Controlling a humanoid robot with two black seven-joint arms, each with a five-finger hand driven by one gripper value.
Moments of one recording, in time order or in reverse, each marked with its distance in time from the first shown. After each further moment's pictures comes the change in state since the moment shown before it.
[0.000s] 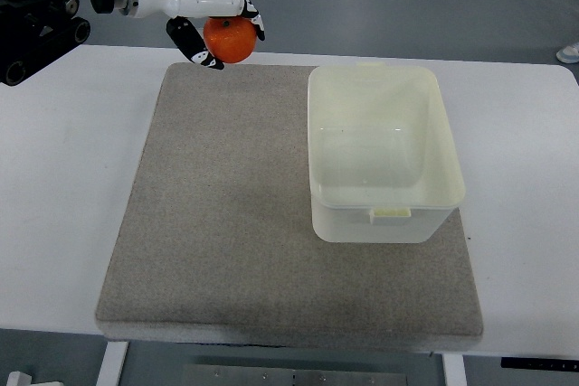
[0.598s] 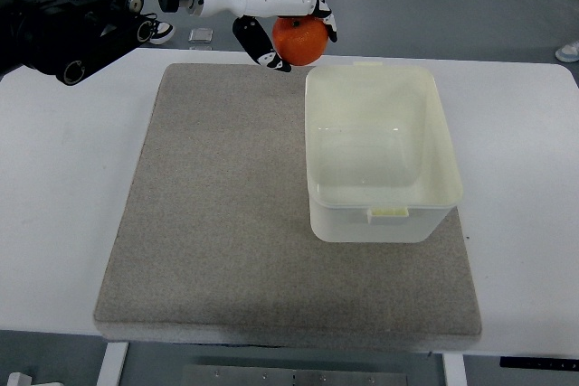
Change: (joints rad) left arm -0.011 -0.134 -0.085 -0.021 0.005 -0.001 0.000; right arm 0.001 0.000 0.000 0.000 0.000 0.000 0.000
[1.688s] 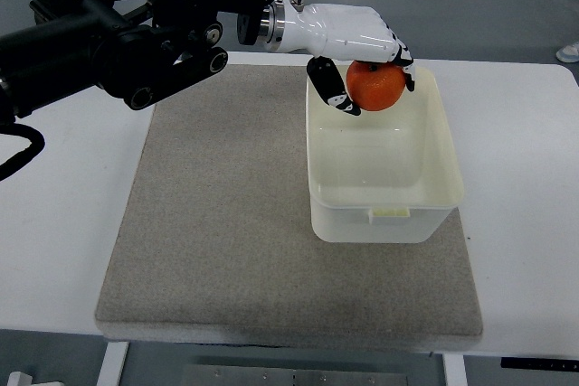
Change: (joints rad) left arm -0.006 -0.154 -0.002 -0.057 0.003 0.000 0.000; right arm 0.000 0.000 0.000 0.000 0.000 0.000 0.000
